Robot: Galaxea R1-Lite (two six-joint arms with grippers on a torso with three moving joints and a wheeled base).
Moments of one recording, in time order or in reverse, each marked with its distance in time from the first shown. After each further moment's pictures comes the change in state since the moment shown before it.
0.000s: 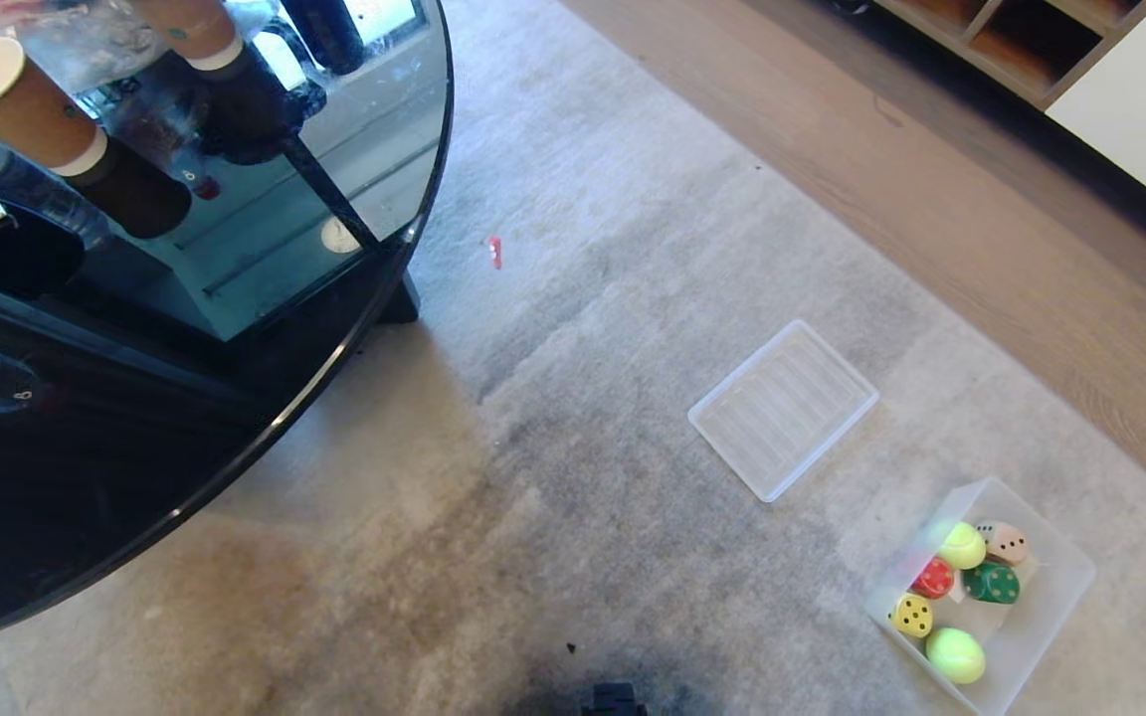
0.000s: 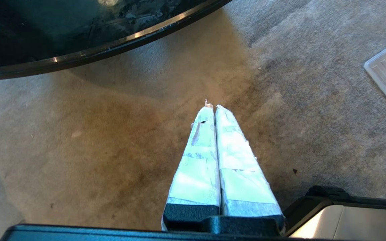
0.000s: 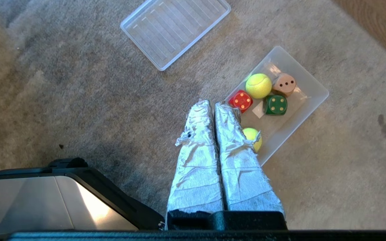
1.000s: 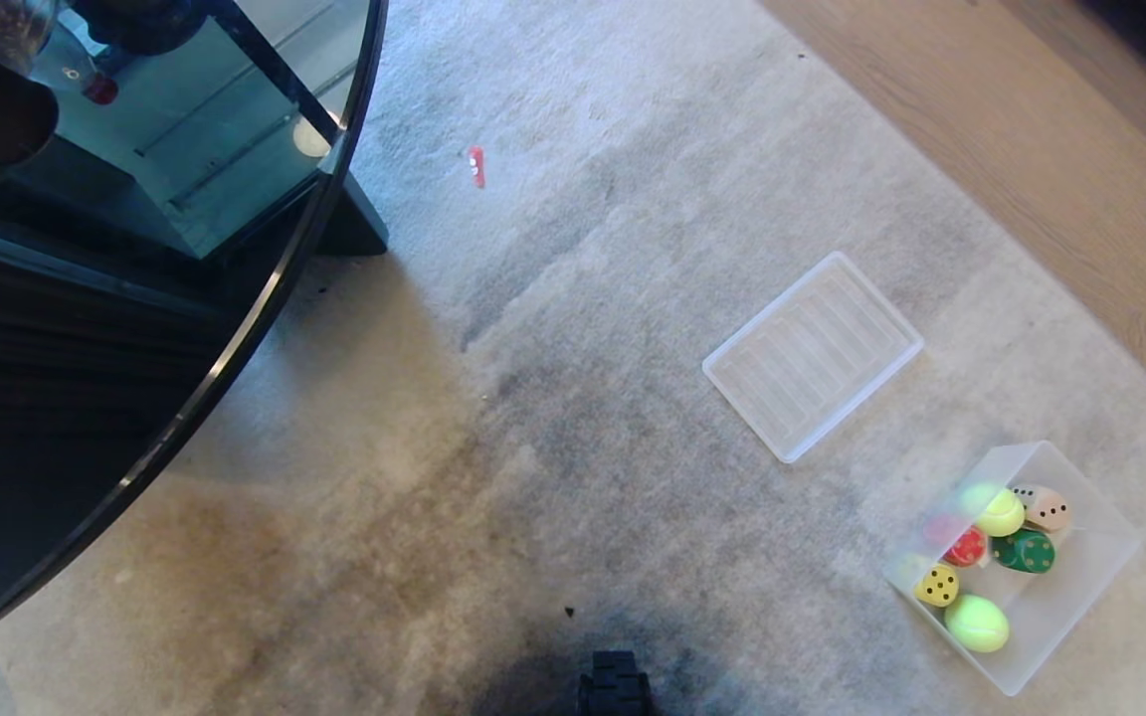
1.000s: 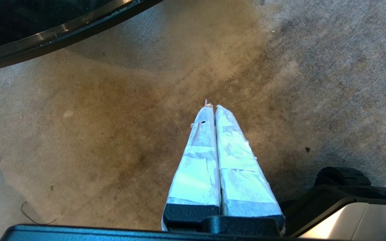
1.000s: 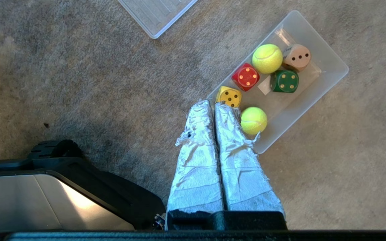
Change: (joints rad) left arm 0.000 0.000 0.000 0.000 -0.006 0.021; right arm 0.000 0.000 0.000 0.000 0.005 -0.005
